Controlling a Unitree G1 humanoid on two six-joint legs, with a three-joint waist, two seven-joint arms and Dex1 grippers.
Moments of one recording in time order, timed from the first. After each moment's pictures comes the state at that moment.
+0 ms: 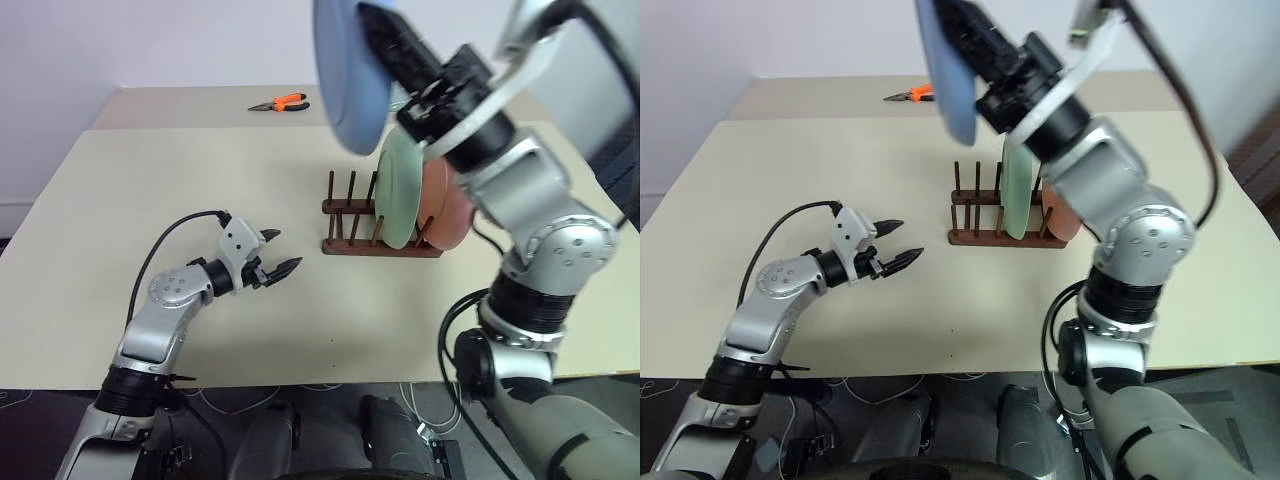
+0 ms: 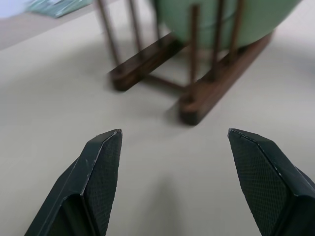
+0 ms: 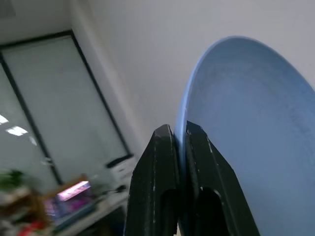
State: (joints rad) left arm -0.29 0.49 -0.07 -0.09 -0.23 0.26 -0.72; right arm -0.87 -0.17 -0.23 -0.37 1.36 0.83 -0.08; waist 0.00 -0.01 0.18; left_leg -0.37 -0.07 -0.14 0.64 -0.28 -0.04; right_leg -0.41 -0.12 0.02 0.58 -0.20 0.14
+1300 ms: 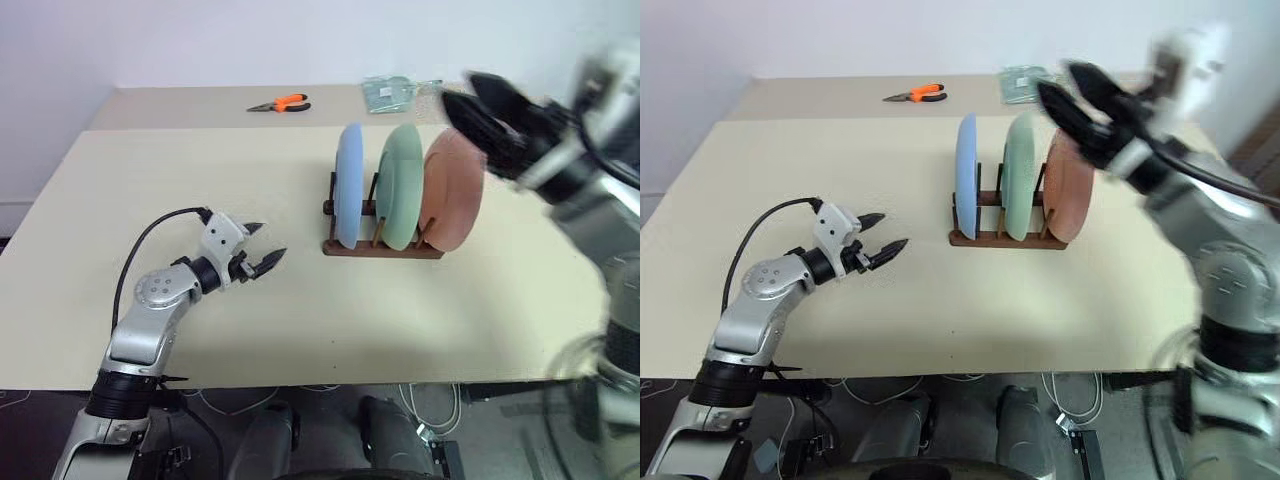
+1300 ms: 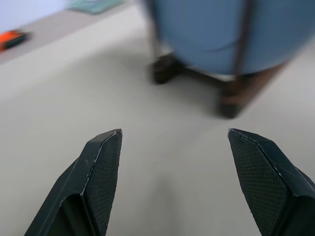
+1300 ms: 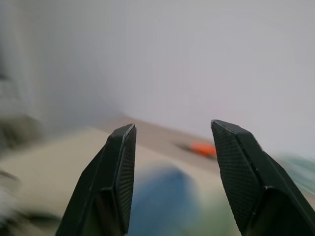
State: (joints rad) left arm -0.26 0.51 0.03 -0.06 -0.22 0.25 -0.63; right arm -0.41 -0.84 -0.42 -0.34 0.93 0.66 0.36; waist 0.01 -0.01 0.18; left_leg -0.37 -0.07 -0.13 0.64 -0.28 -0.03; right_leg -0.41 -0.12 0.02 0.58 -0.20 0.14
